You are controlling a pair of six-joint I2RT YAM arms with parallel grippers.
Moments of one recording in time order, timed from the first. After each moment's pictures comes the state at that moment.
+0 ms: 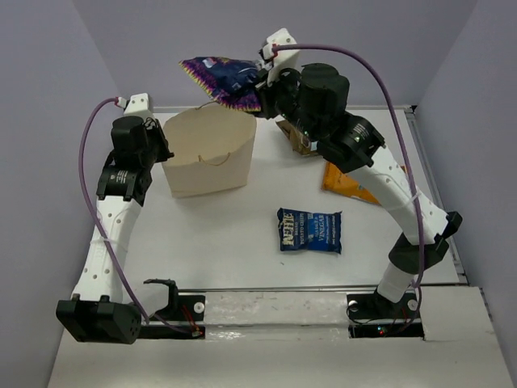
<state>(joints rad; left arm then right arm) -0.07 1.11 1.25 -0.51 -0.06 -0.20 0.91 1.74 2.25 -0.48 0.24 -0.12</state>
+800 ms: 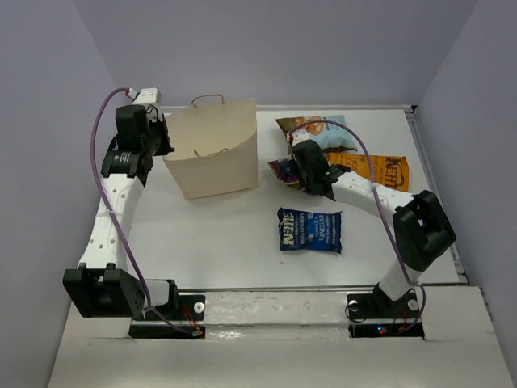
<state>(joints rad) -0.03 1.27 1.33 -0.54 0.03 -0.10 0.61 1.66 1.19 -0.23 0.44 0.00</state>
